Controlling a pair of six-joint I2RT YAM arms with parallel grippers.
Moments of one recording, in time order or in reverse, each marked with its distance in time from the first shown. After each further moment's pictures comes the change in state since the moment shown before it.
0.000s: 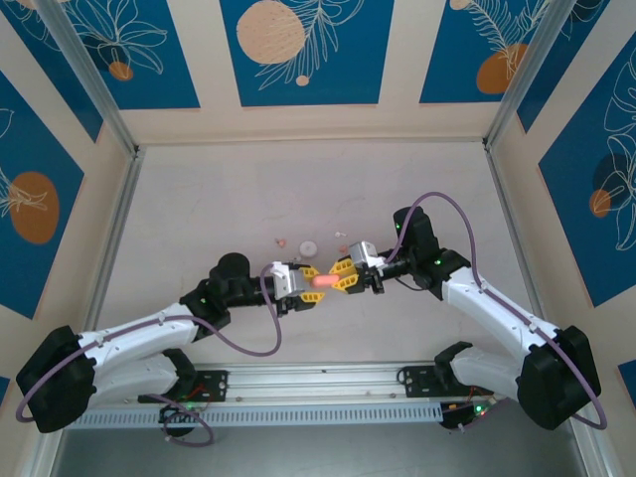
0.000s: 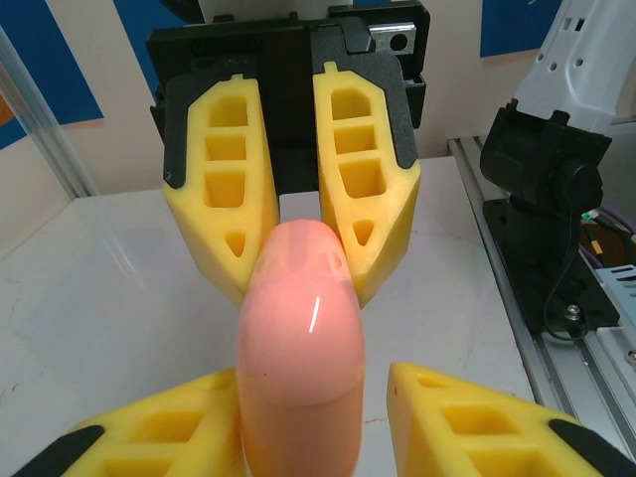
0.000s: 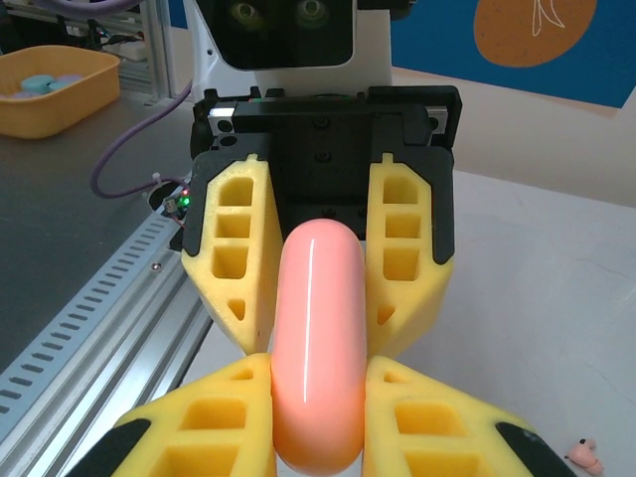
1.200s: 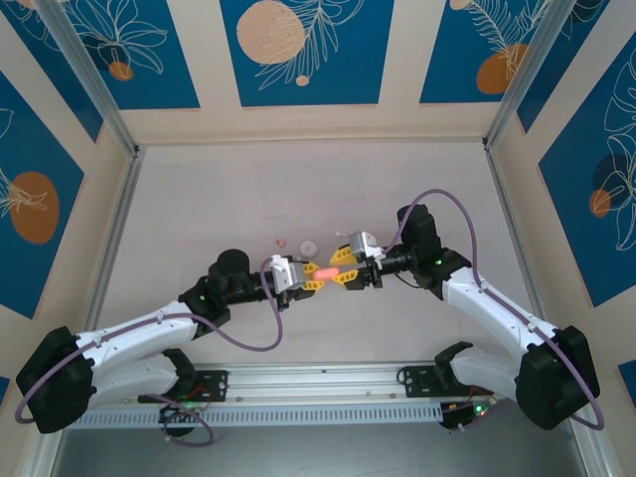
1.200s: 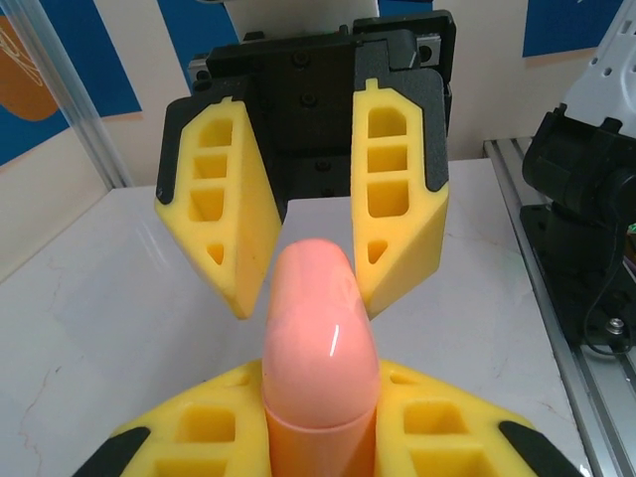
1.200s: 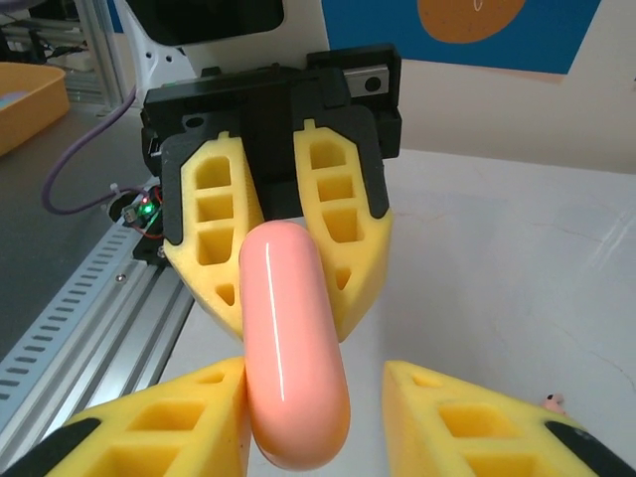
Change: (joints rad) left arm 0.007 -0.001 0.030 -0.029 -0.058 -0.010; right arm -0.029 0.002 -0.013 0.104 0.067 0.152
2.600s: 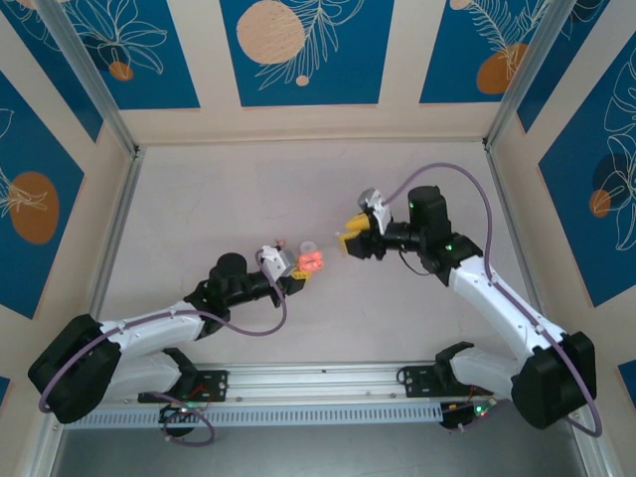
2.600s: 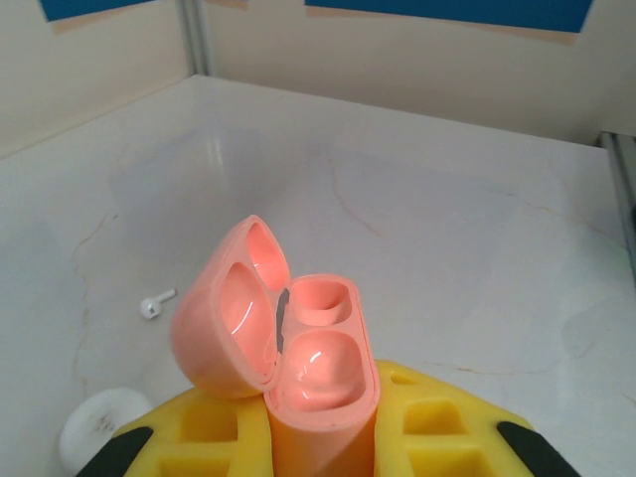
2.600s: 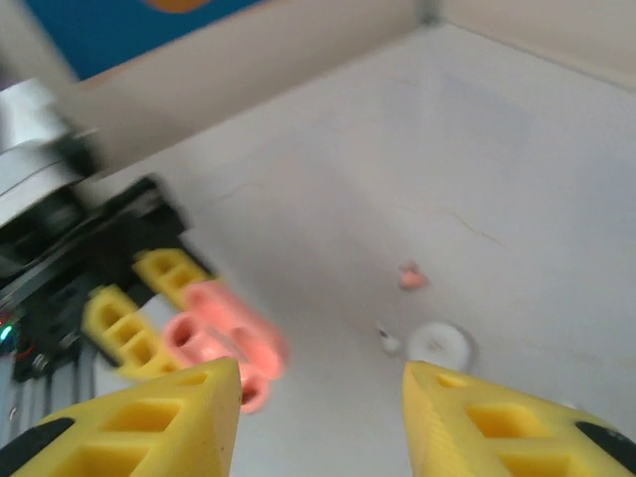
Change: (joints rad) left arm 0.116 0.104 -0.131 0.169 -0.127 -0.204; right arm -0.063 0.049 0.207 -0.188 0.443 0.501
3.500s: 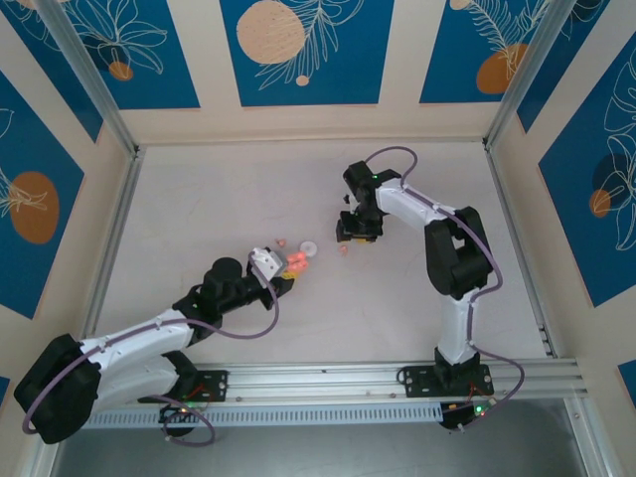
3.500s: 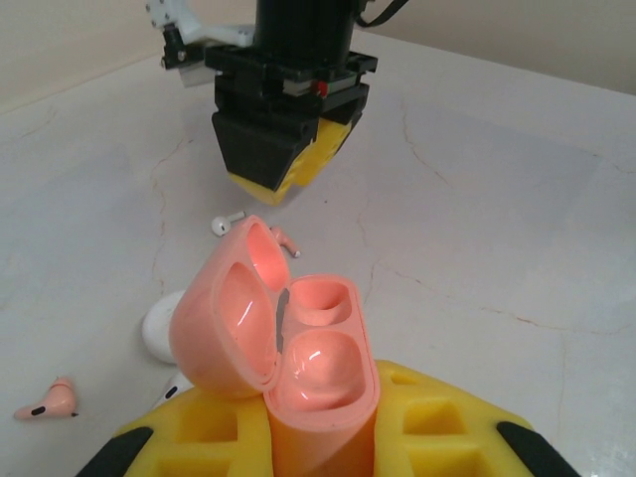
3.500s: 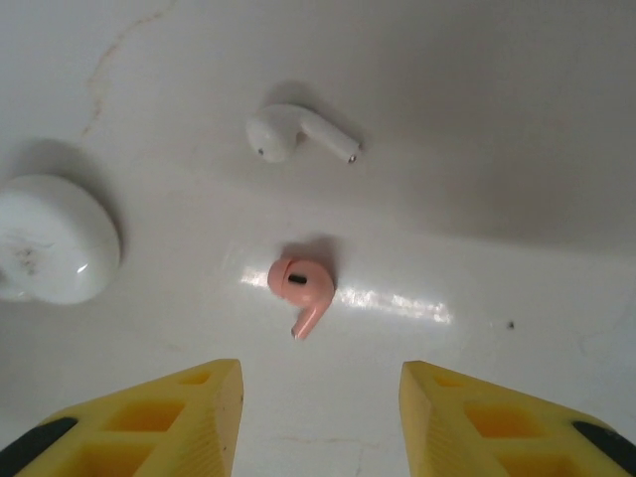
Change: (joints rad) left arm 0.003 -0.138 -0.020 -0.214 -0.152 -0.006; right arm 0.047 0.855 0.648 -0.683 0.468 0.438
